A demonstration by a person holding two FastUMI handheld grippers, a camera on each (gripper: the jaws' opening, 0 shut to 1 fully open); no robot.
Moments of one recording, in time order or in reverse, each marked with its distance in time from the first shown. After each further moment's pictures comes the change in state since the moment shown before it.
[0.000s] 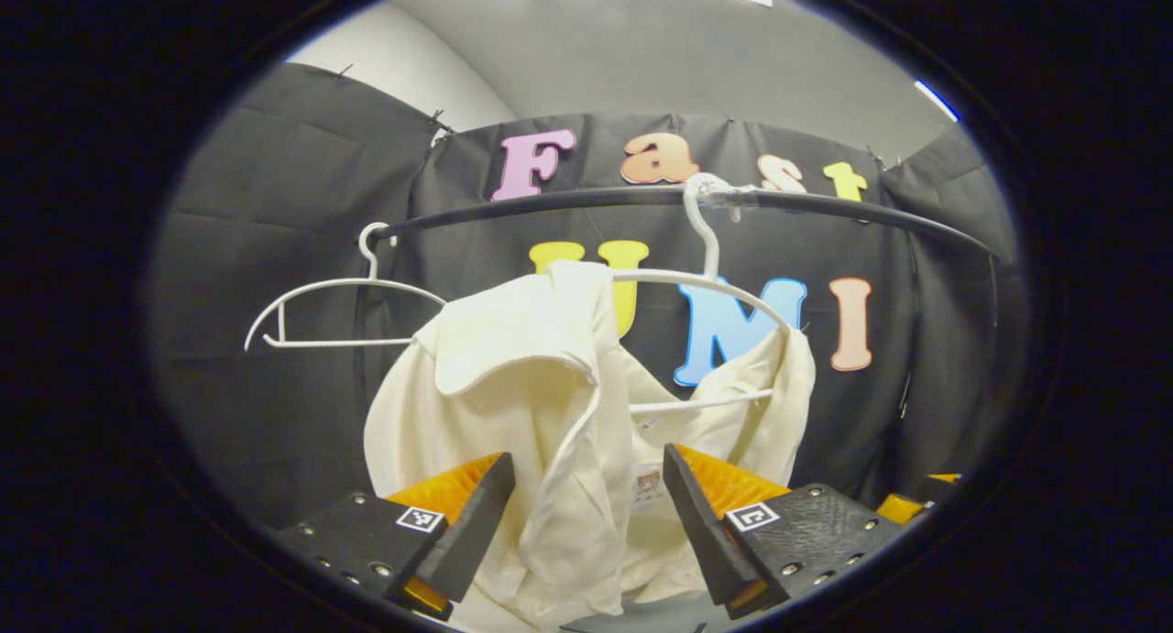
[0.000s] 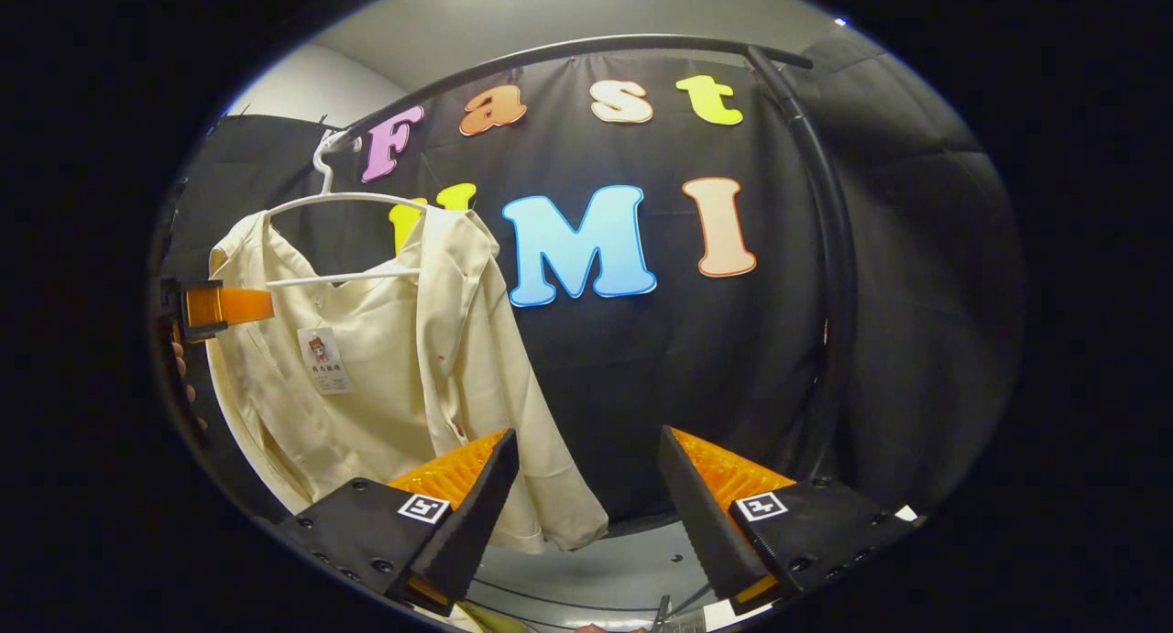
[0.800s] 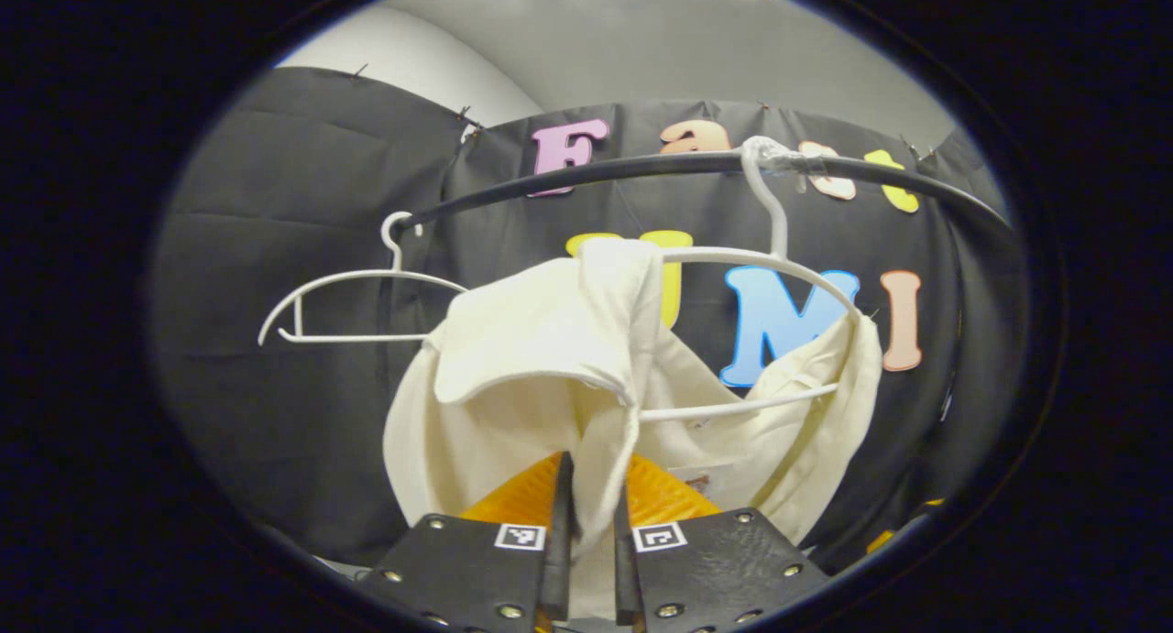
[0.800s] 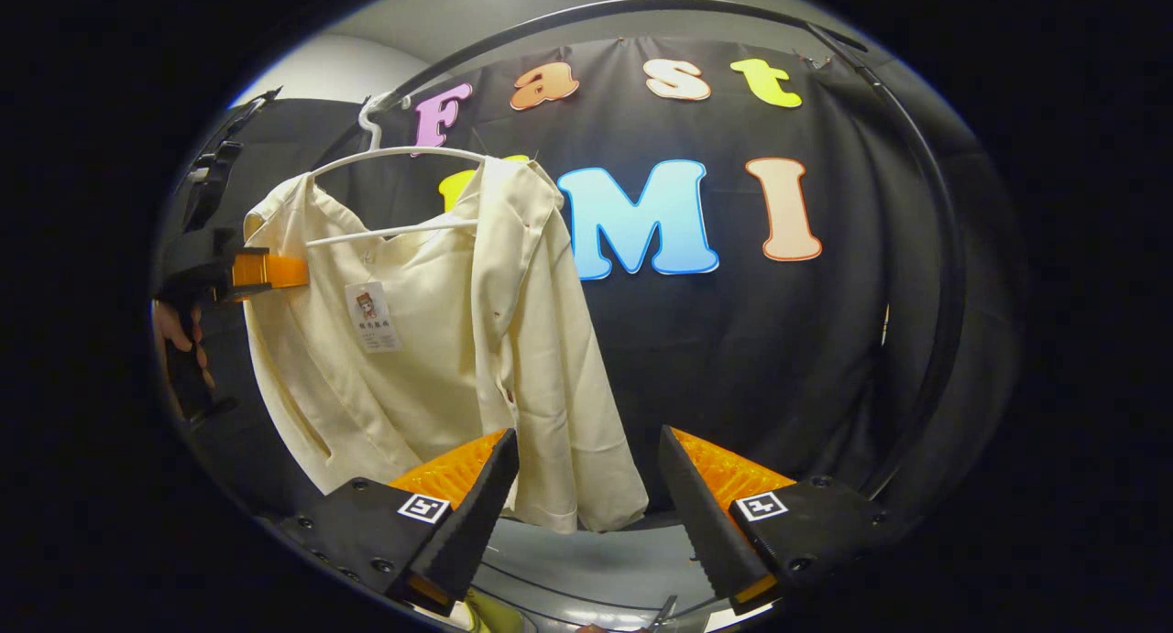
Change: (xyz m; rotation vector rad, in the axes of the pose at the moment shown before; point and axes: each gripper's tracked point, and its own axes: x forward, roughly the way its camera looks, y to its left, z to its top) left arm 0.026 0.023 -0.009 -0.024 0.016 0.087; right arm 0.023 0.034 -0.021 -0.063 0.049 0.158
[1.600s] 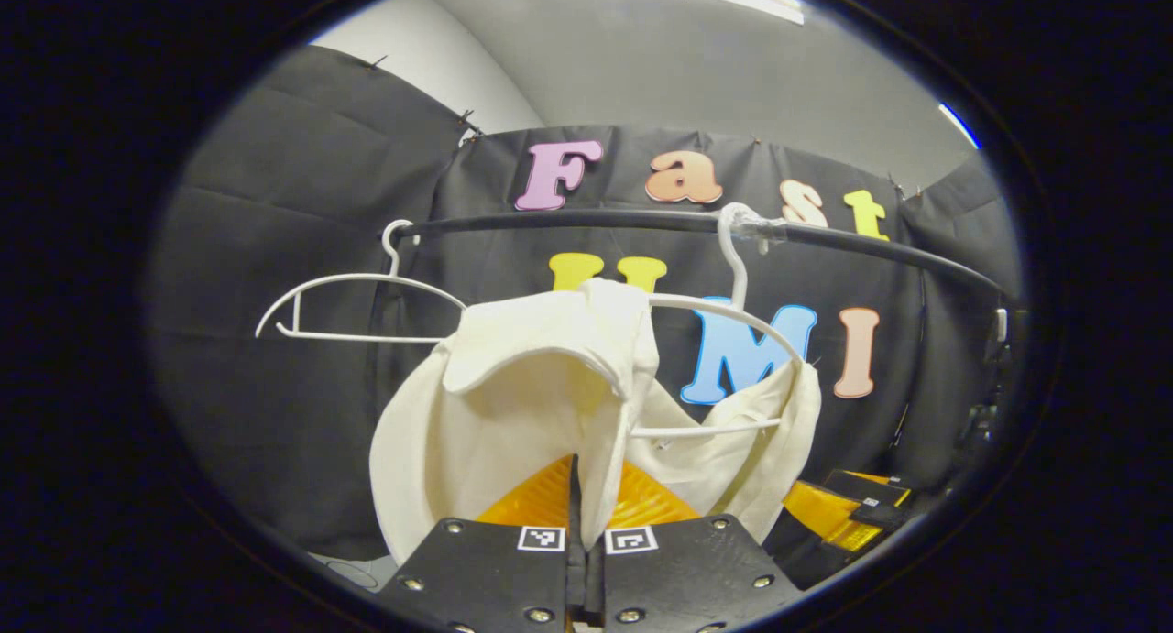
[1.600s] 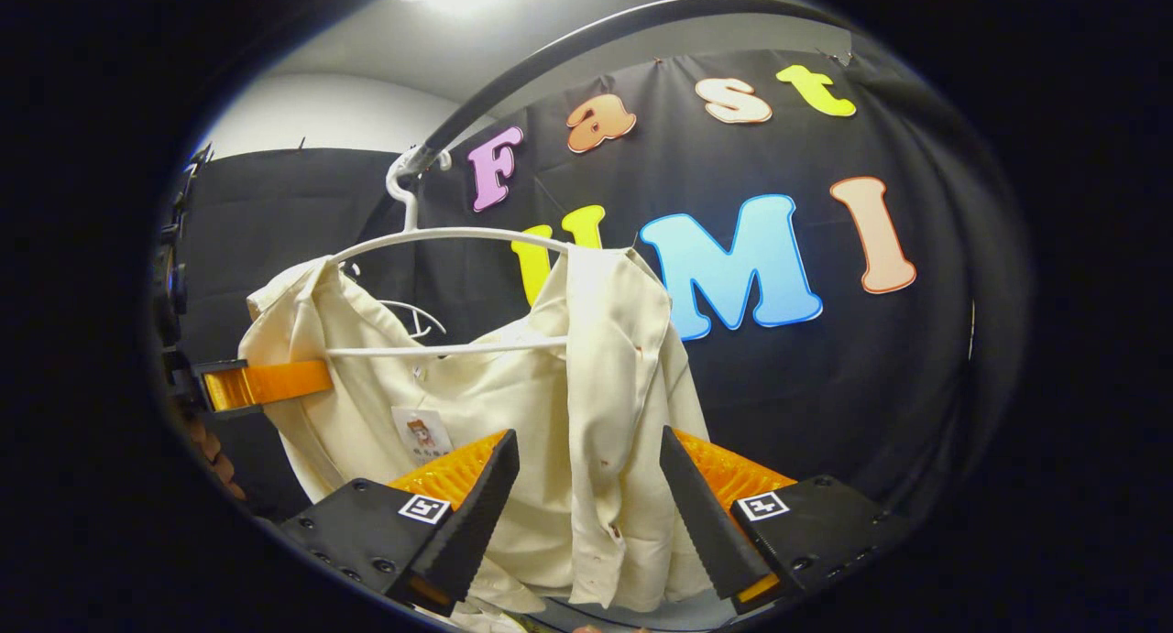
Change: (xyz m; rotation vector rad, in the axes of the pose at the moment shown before) left arm -0.050 -0.005 0.025 -0.048 -0.039 -0.097; right arm 0.056 0.082 0.101 0.086 -0.148 0.241
